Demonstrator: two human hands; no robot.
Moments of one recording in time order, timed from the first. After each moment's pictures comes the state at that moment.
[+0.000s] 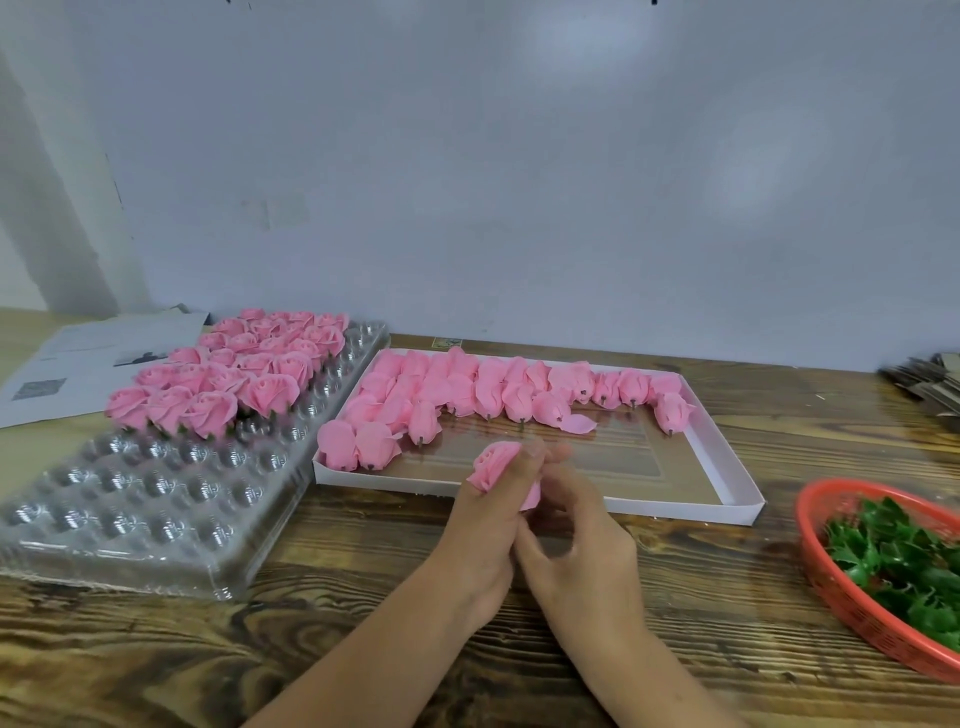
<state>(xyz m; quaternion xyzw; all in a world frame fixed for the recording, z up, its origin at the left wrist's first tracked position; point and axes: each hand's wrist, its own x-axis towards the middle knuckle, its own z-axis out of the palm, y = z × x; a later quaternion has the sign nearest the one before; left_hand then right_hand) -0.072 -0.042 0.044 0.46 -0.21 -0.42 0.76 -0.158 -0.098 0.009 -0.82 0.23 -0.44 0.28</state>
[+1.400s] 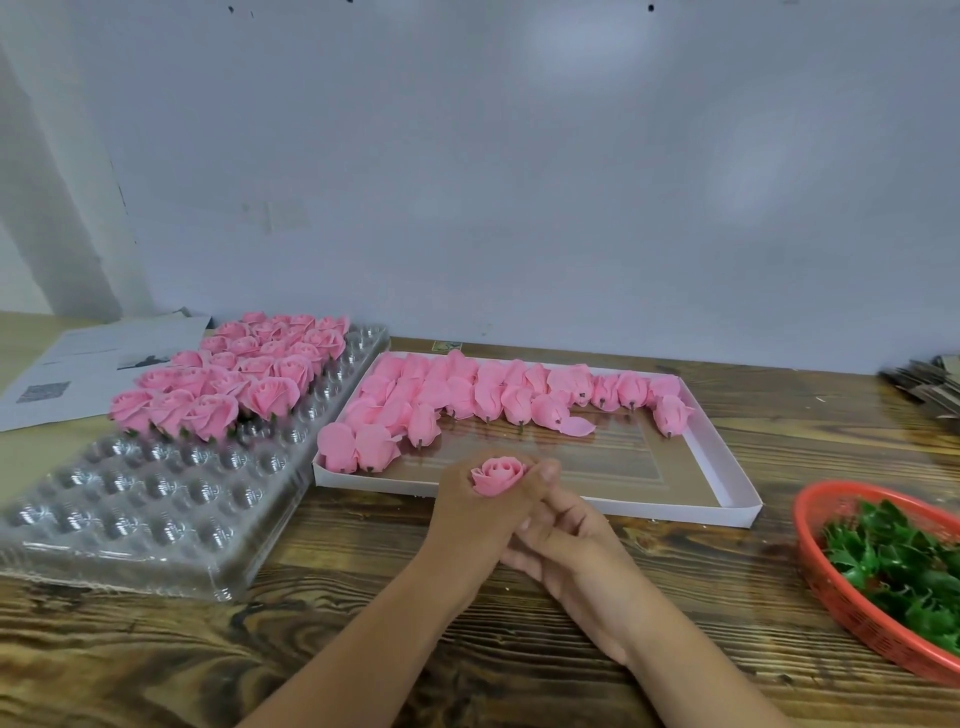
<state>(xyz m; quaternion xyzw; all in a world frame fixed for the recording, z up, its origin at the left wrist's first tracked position) -0.068 -0.039 0.049 0.60 -0.28 -0.31 0.68 -0.160 -0.116 0.024 -0.53 0.10 -0.18 0.82</state>
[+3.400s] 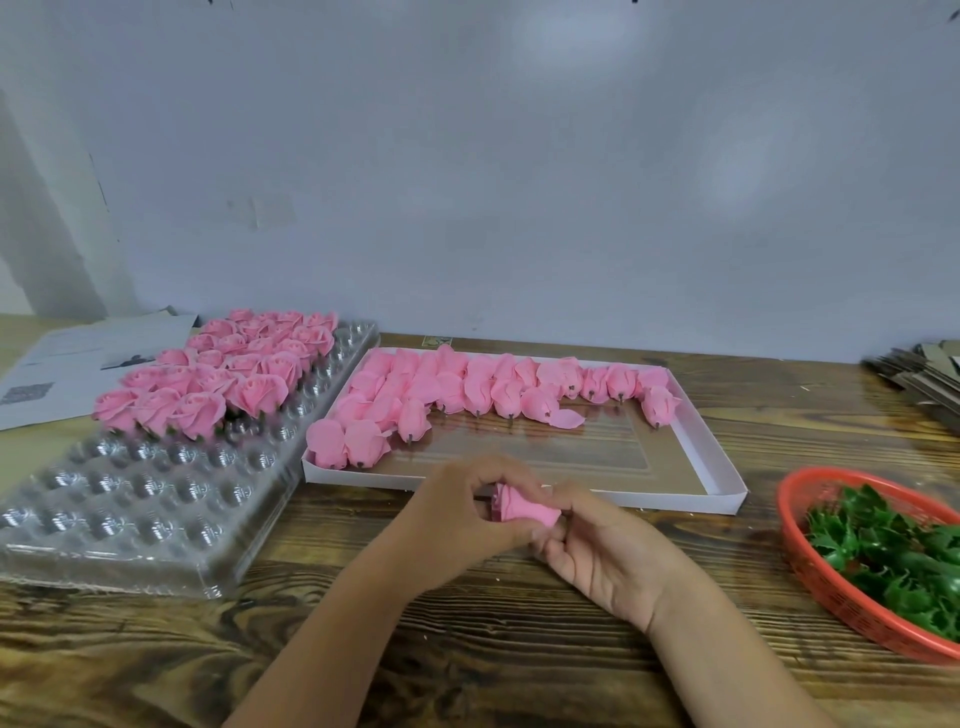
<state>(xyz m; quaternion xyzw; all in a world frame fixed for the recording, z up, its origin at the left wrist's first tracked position) -0.030 -0.022 0.035 0.64 -0.56 -0.22 0.49 -0.172 -0.148 0.030 -0.38 0.23 -0.08 0.89</state>
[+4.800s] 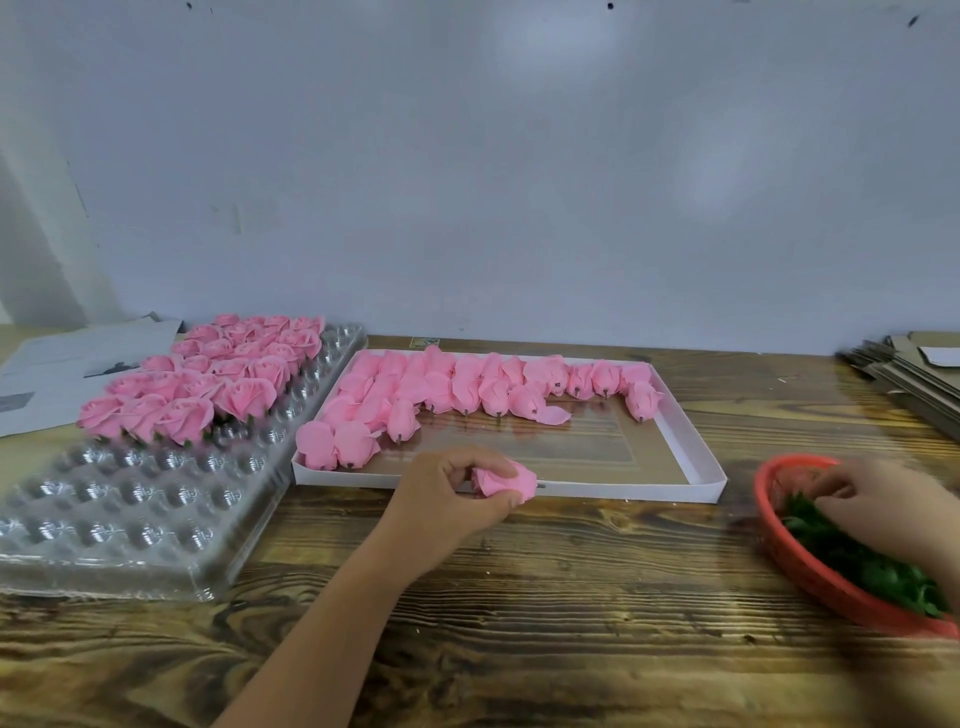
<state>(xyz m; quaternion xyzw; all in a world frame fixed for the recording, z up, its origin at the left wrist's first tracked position) -0.025 -0.030 0.020 0.62 -0.48 -0.21 0.59 -0.330 -0.275 0.081 -0.81 0.58 -0.01 0.11</state>
